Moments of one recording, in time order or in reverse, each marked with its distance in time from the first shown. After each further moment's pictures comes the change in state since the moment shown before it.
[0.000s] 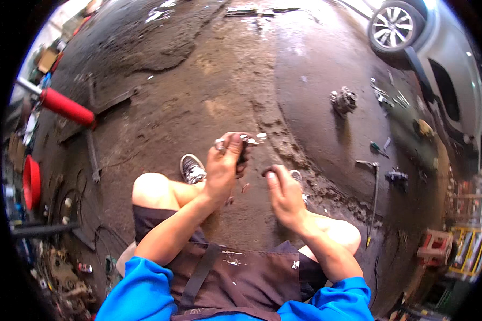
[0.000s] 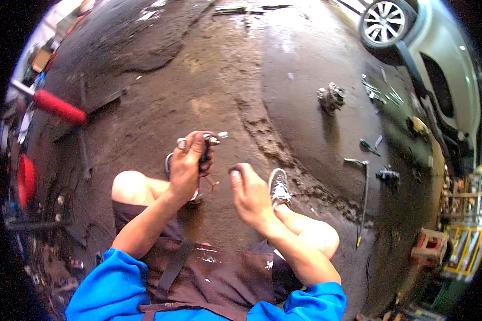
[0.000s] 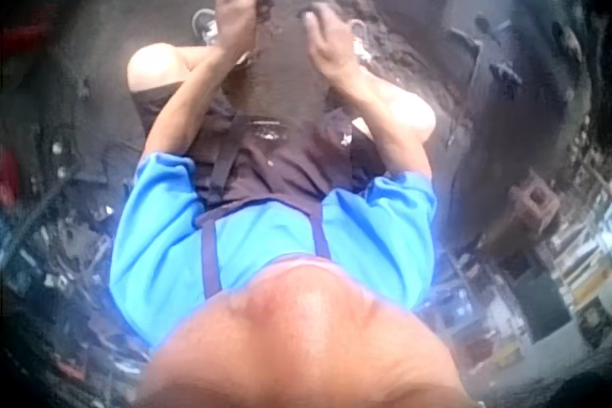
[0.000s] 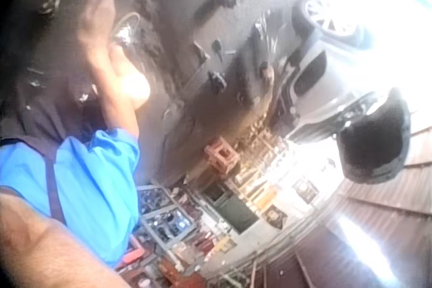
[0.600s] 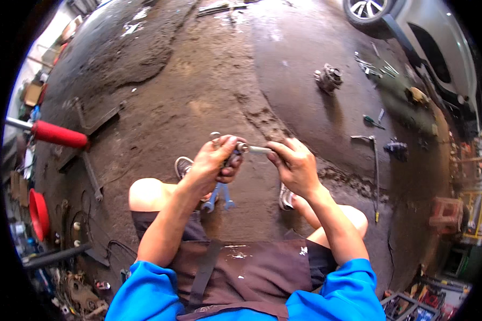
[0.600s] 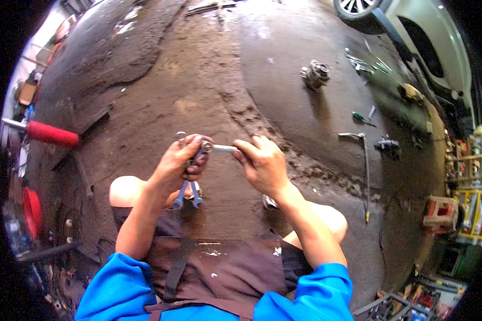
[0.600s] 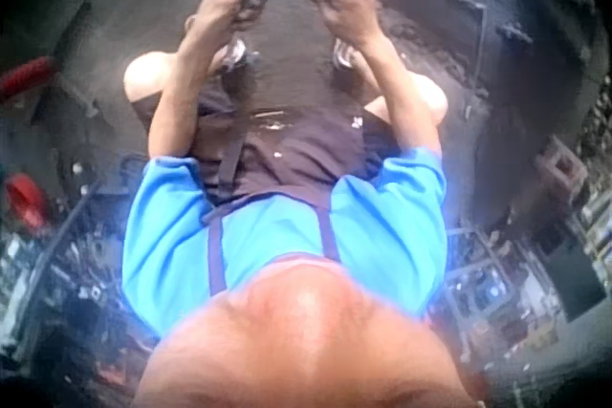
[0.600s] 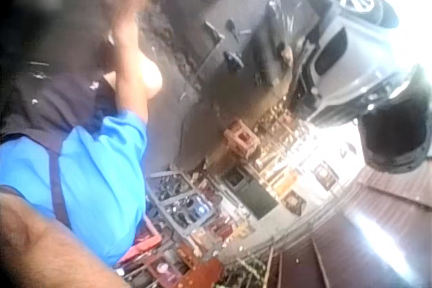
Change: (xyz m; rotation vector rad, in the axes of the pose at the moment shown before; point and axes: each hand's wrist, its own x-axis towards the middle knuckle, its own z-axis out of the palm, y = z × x) left_hand 0.005 0.007 -0.007 -0.117 -0.390 -0.510; right_hand 0.015 0.039 -0.044 -0.287 0.191 -0.379
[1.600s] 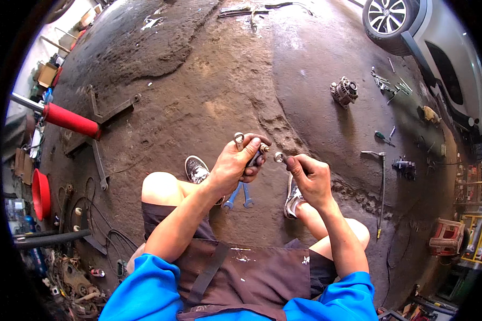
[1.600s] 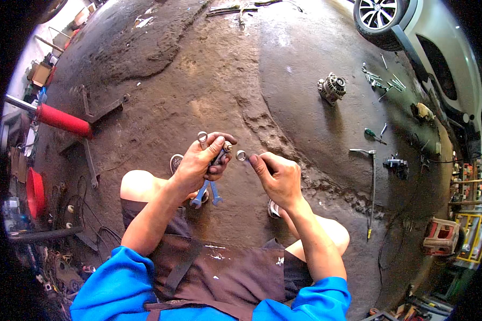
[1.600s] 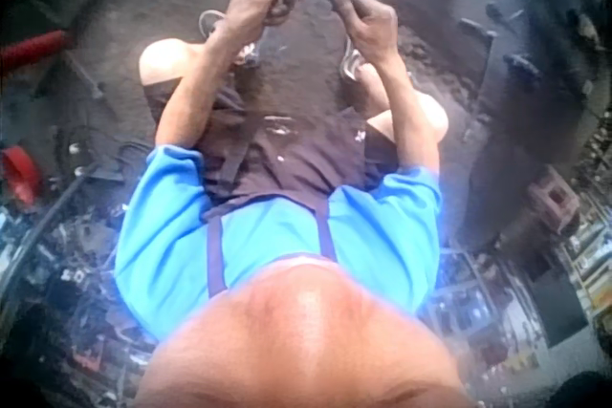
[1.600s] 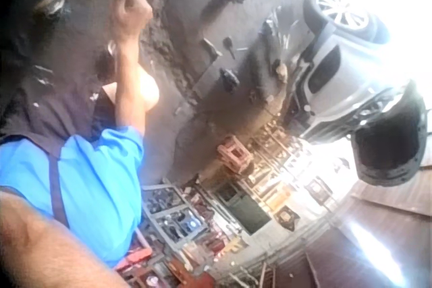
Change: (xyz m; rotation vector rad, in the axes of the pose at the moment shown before) left_hand 0.012 -0.003 0.016 0.047 0.046 0.131; right_hand 0.002 -0.005 -0.012 0.264 -0.089 0.314
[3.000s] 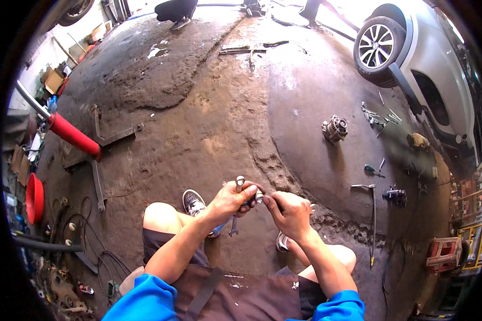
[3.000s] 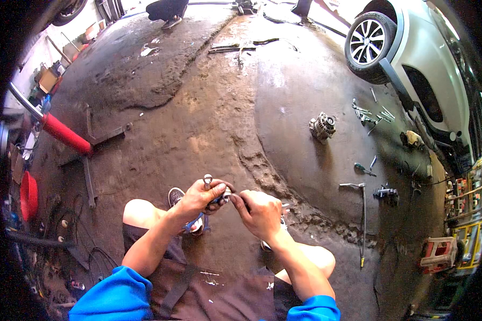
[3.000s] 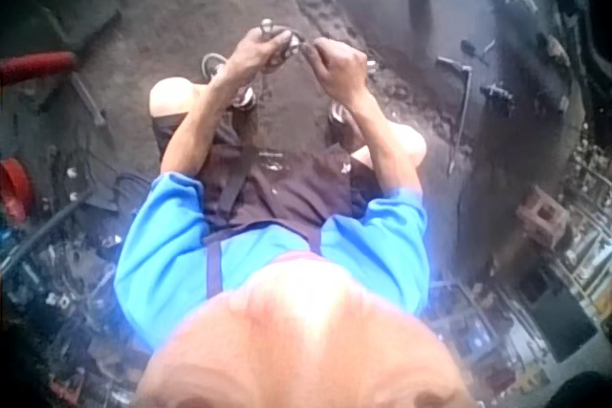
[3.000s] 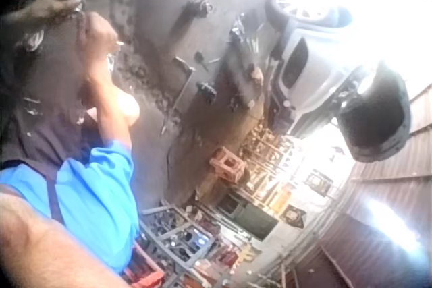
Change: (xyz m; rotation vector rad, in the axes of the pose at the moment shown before) left_hand -0.004 0.003 -0.011 0.244 -0.048 -0.043; right_hand 0.005 -0.030 0.014 -0.248 0.051 -0.234
